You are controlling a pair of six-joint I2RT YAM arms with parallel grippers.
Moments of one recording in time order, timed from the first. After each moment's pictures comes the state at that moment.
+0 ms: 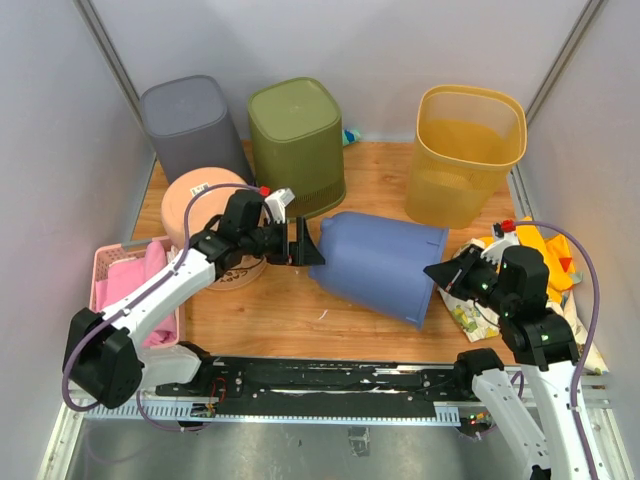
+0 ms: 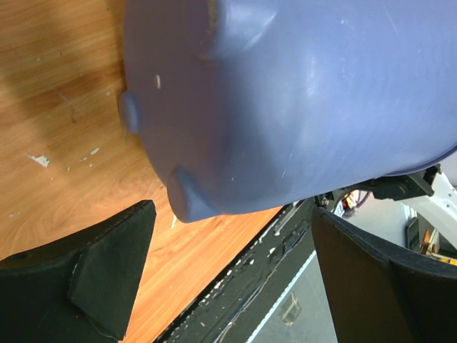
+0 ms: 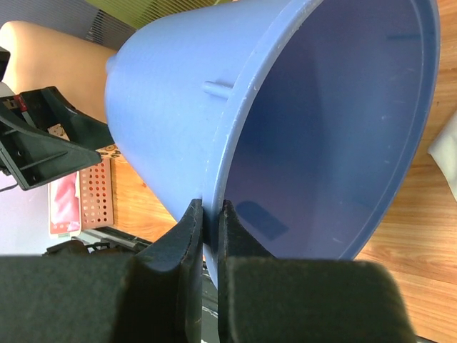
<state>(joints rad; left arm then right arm) -0.52 1.23 0.91 -0.33 0.50 -0.53 0.19 0.50 0.81 -0.79 -0.27 0.67</state>
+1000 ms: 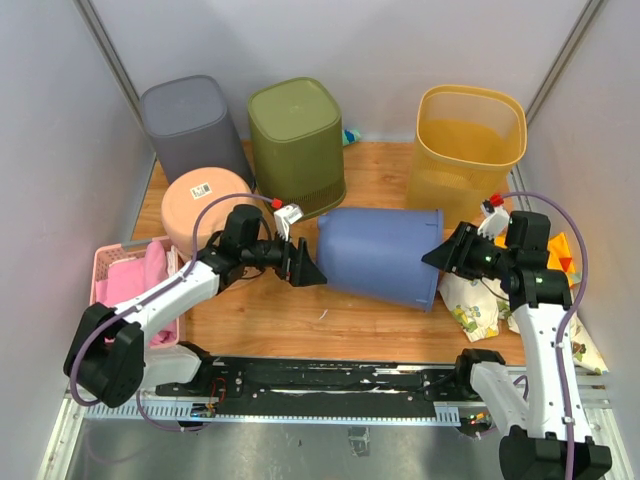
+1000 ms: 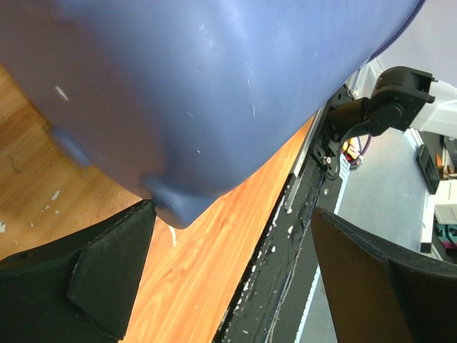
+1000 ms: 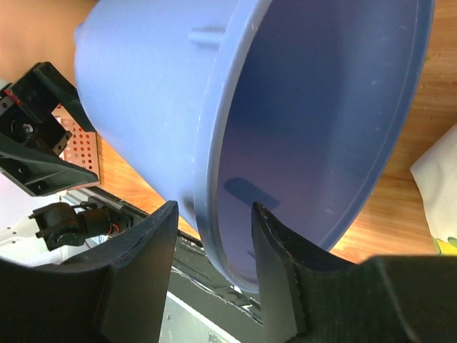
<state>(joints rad) -0.51 1.22 0.70 -0.02 0.76 -0.35 -0.08 0.80 0.91 -0.84 -0.64 0.36</state>
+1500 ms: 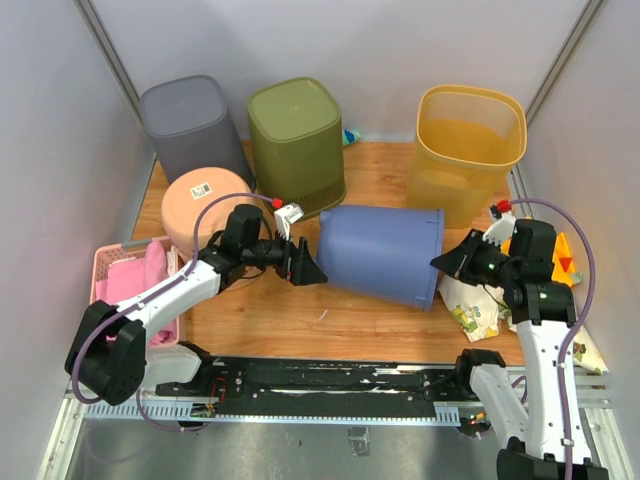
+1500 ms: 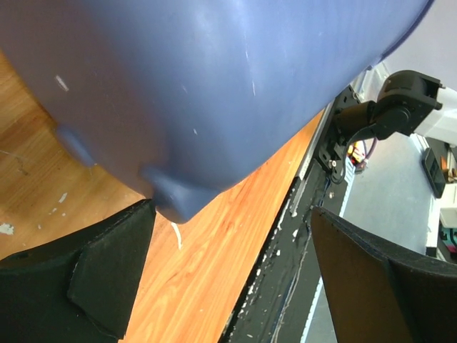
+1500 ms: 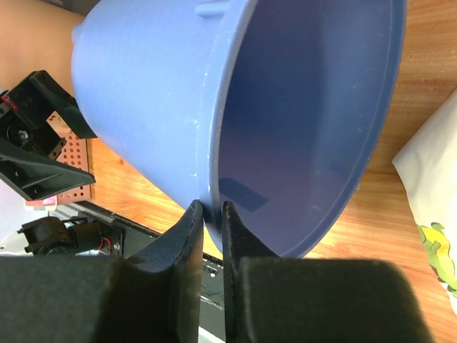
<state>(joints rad) -0.51 1.24 0.70 0.00 0.75 -0.35 -0.08 0.72 0.91 -0.88 -0.56 0.38</state>
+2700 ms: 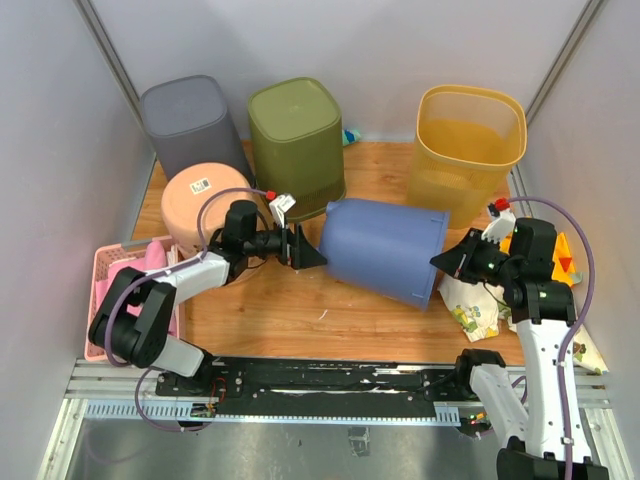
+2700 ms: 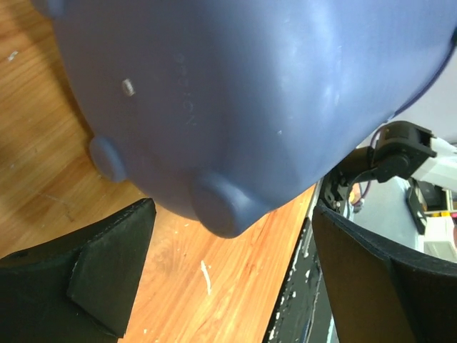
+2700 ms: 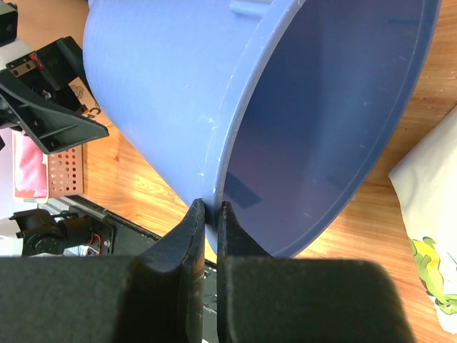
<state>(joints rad) -0.40 1.44 0.65 0.35 0.82 -0.47 -0.08 0.73 0.91 -0.85 -0.58 0.33</state>
